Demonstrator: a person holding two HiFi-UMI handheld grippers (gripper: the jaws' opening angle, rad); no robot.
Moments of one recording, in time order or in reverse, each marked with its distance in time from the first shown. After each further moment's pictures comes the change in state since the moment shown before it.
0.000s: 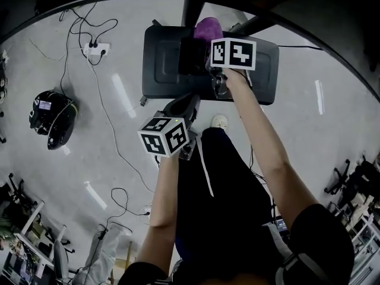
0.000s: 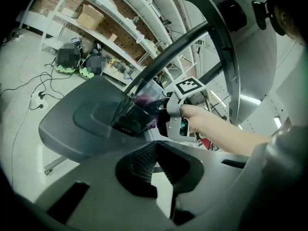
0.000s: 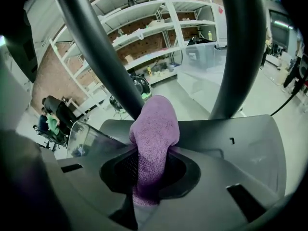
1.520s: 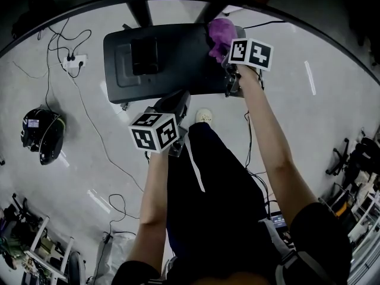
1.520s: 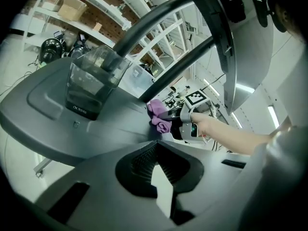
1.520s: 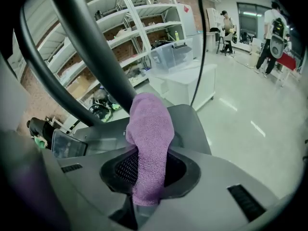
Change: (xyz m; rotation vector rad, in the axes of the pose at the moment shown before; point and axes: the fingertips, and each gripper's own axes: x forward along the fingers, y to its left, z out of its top) left arm 0.063 -0.057 -0.045 0.083 0.115 -0.064; right arm -0.072 -0.181 -0.035 0.226 -0.041 -0.122
